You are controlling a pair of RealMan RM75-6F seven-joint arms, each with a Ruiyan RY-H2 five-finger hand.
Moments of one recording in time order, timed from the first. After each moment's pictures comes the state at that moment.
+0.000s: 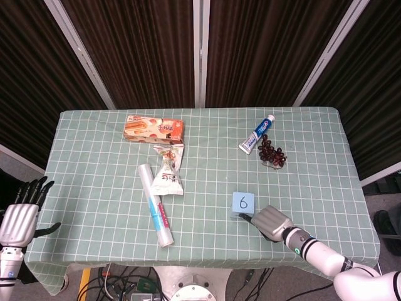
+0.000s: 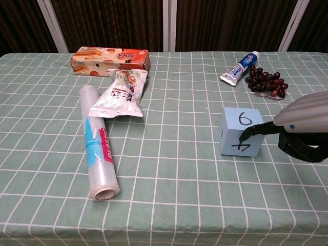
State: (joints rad) left arm -0.10 -1.19 -0.02 -1.51 1.52 1.47 0.00; right arm 0.85 -0.99 -0.06 -2.05 -0.96 0.58 -0.62
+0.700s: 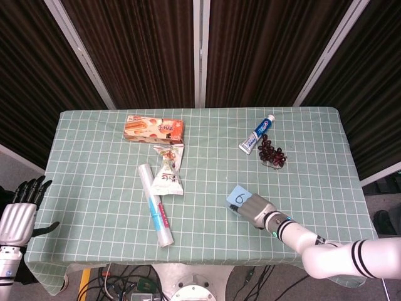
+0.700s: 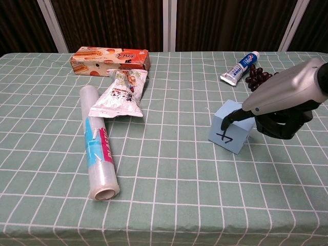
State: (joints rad) left arm -0.10 -1.19 -0.02 -1.49 1.51 1.46 -0.02; right arm 1.36 -1.06 -0.23 -2.05 -0.46 0.58 -0.77
